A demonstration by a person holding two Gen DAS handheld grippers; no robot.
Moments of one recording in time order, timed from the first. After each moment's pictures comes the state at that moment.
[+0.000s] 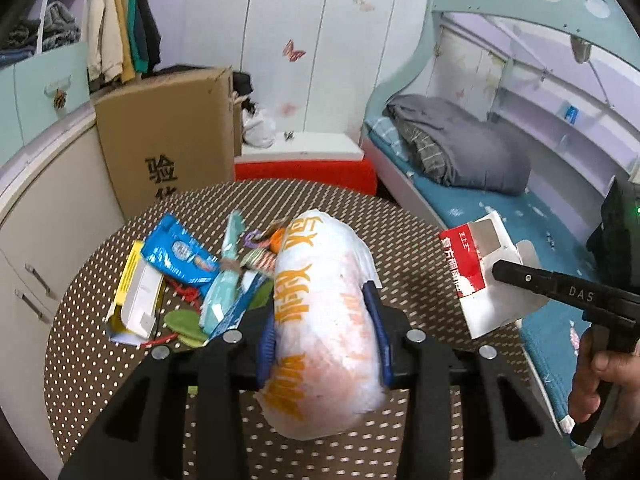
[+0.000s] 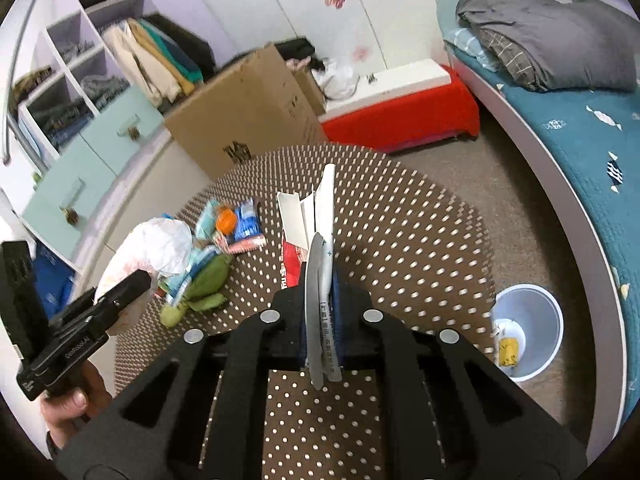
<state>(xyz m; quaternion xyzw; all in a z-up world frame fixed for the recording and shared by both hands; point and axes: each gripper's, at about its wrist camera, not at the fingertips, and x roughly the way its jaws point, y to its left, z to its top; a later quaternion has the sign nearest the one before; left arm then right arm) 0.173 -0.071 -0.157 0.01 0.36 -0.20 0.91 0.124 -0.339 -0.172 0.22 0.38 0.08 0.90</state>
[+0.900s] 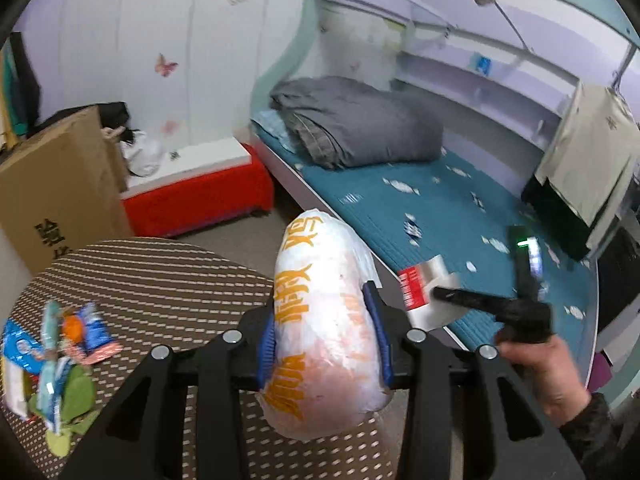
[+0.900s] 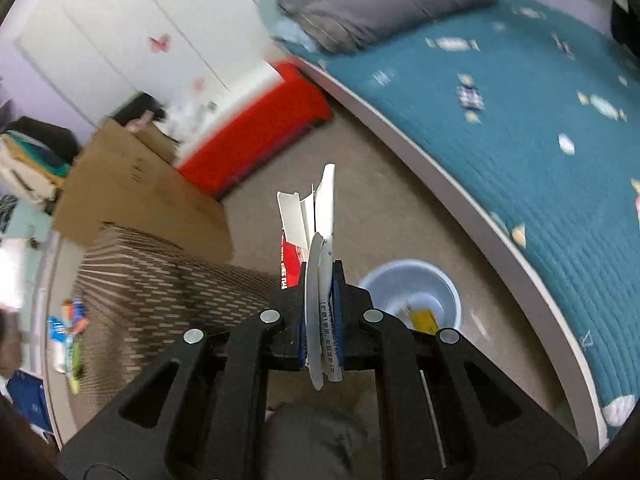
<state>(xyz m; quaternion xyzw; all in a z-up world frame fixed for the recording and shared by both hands) 0.165 -0.295 -0.152 0.08 0.36 -0.35 0.86 0.096 -0.575 -0.281 0.33 0.42 -0.13 0.84</state>
